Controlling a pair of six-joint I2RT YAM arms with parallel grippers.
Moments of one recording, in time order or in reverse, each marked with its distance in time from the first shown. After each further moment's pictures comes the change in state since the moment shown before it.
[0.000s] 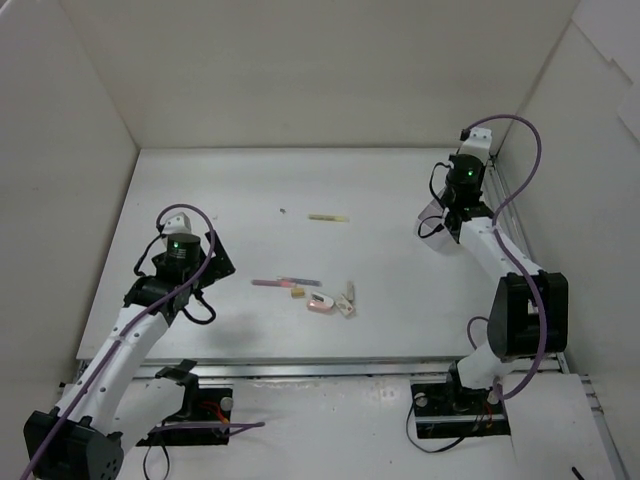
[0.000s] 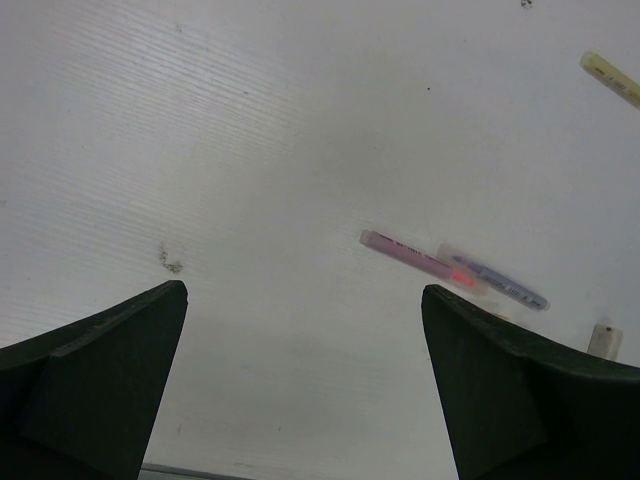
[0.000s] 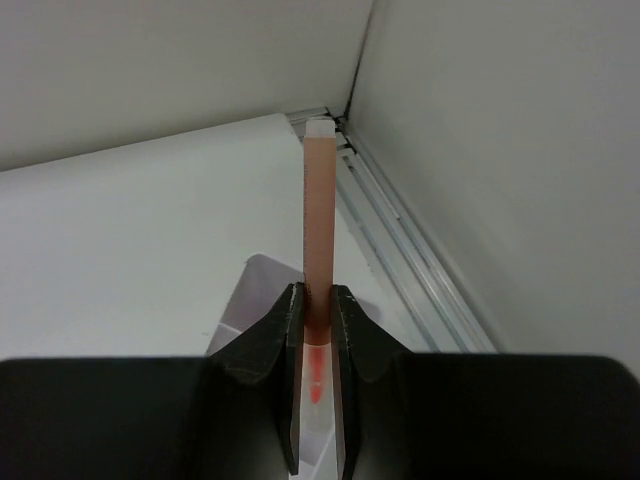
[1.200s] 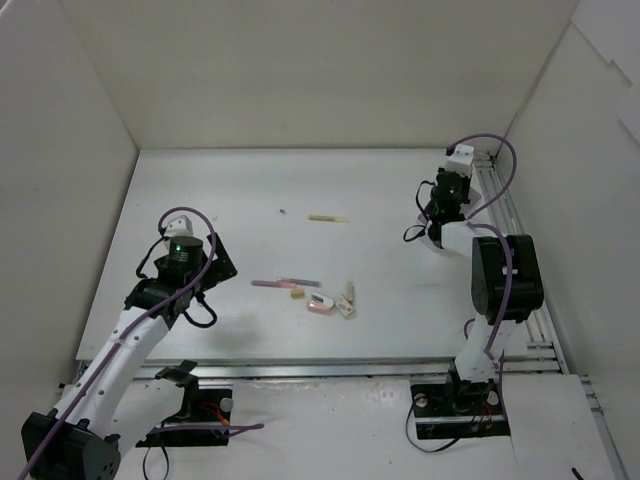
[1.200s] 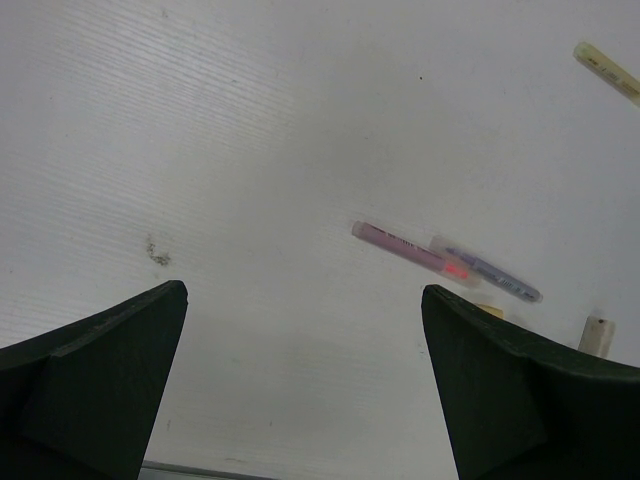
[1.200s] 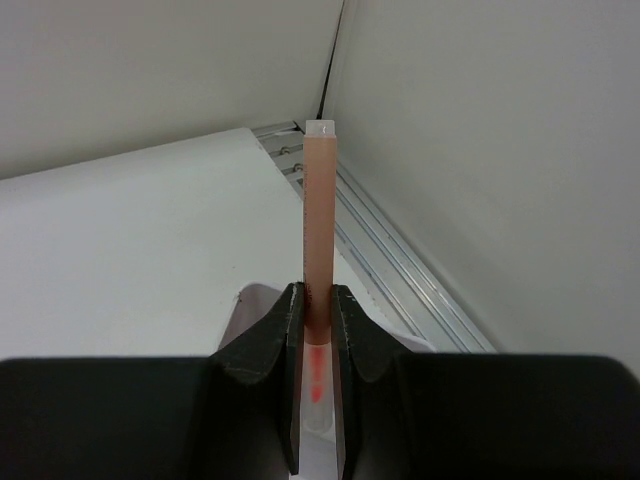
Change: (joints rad) left arm -0.025 -0.006 -0.012 -0.002 -0.006 -0.026; right arm -0.018 0.299 -0.069 0.473 0.125 -0.100
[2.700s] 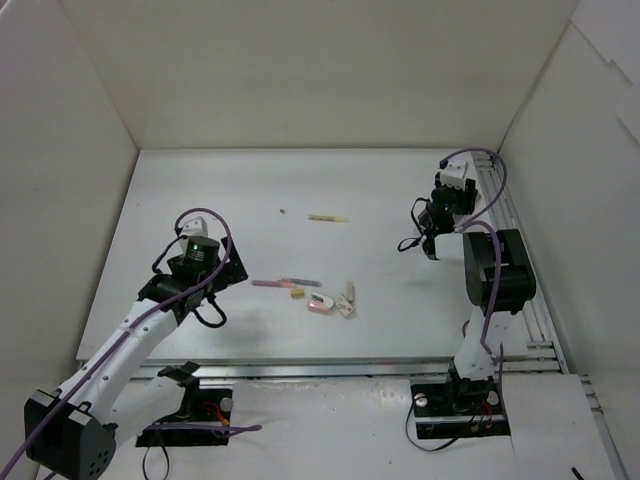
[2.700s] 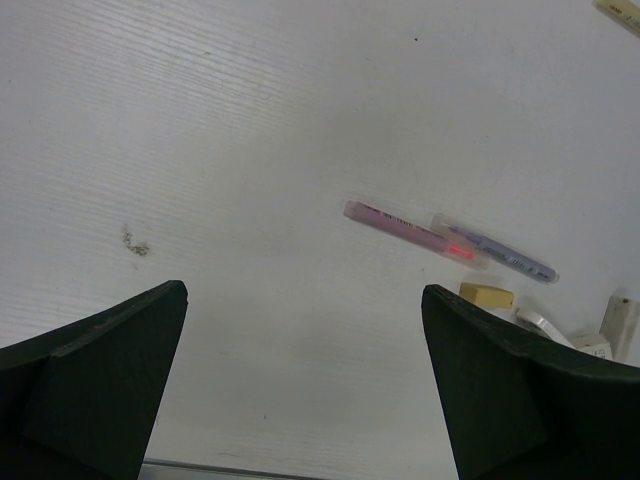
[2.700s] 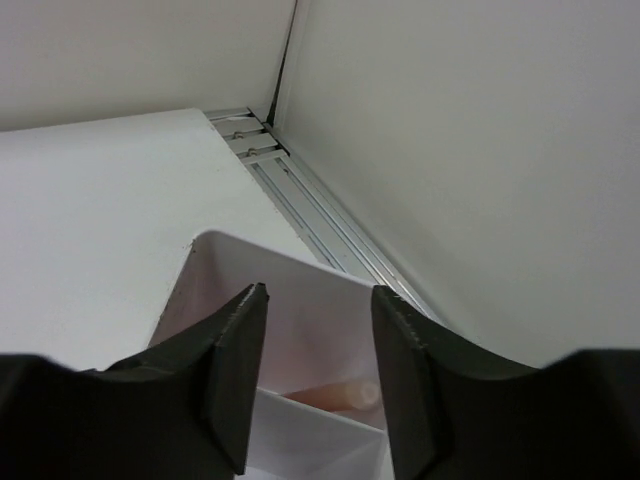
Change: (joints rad) left arm -0.094 0.068 0.000 0.006 -0.042 -0.024; right arm 0.016 0.087 -0.109 0.303 0.099 -0.158
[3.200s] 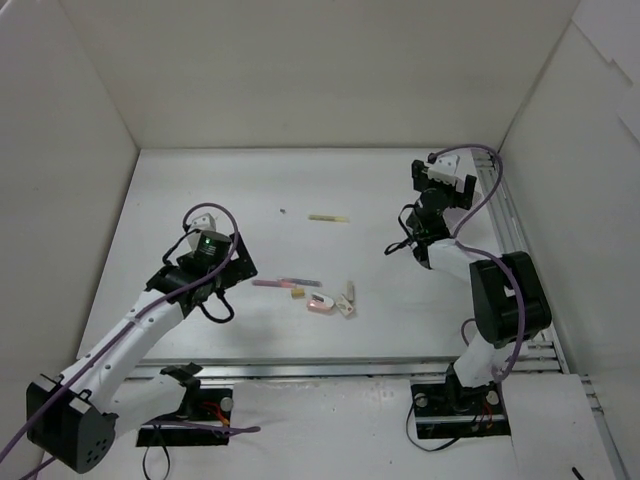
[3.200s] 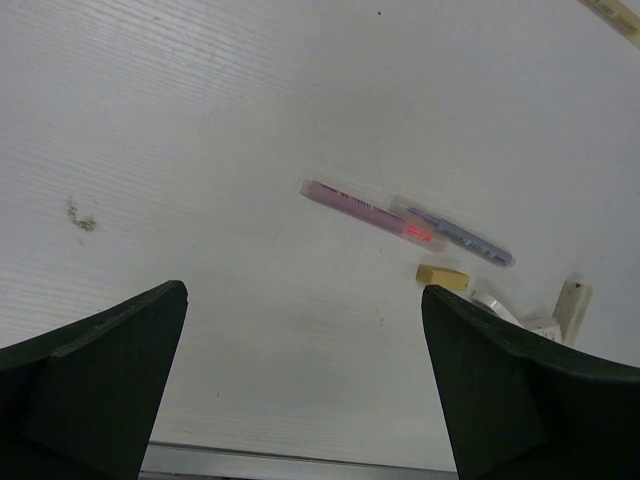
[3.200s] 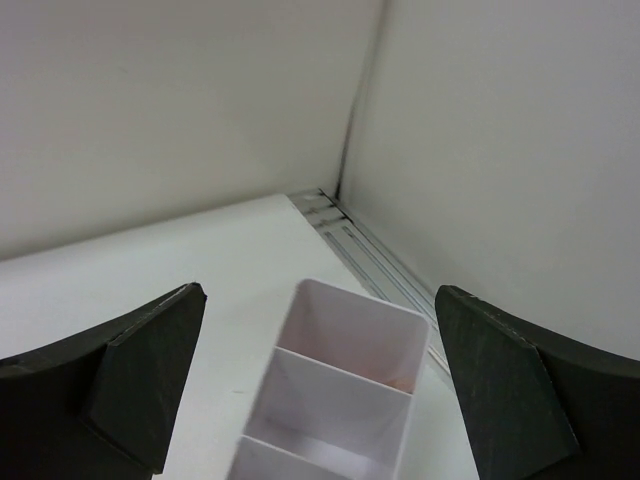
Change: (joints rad) left arm -0.072 0.051 0.068 -0.048 -0.011 -0.092; right arm 0.147 -0.238 -0.074 -0.002 0.055 0.004
